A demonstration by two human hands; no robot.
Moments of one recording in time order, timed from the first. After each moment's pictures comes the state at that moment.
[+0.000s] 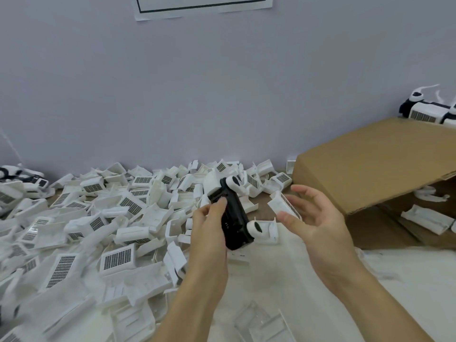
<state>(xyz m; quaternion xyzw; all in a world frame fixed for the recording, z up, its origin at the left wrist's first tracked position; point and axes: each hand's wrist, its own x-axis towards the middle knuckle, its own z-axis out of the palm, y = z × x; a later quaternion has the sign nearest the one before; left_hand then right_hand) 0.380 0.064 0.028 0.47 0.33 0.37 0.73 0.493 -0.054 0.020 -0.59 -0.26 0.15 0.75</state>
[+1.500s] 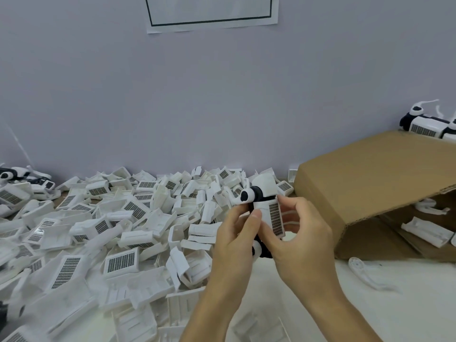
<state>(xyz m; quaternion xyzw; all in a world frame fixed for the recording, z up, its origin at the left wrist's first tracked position) 0.382 0.037 0.028 0.59 0.15 0.35 0.71 0.461 -0.038 0.026 -0.69 -0.37 -0.10 0.62</state>
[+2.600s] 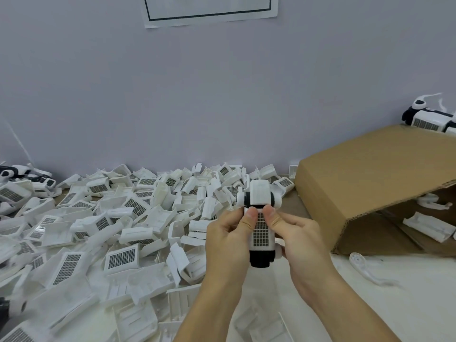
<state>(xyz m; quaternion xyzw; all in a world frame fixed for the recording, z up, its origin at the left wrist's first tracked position) 0.386 0.042 0.028 0.58 0.22 0.39 0.68 0.455 -0.037 0.038 -0.57 -0.24 0.26 0.75</state>
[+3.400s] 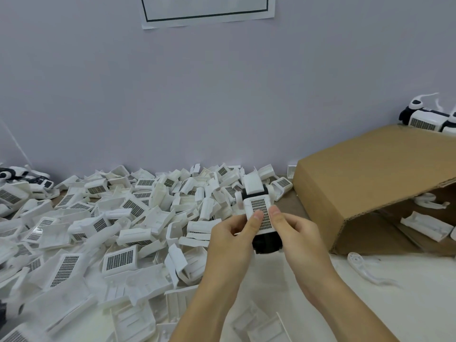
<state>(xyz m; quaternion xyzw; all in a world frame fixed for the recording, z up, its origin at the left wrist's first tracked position) 0.389 0.045 0.021 0.63 0.24 0.33 0.66 0.470 -0.036 0.021 -0.64 -0.26 0.18 0.70</state>
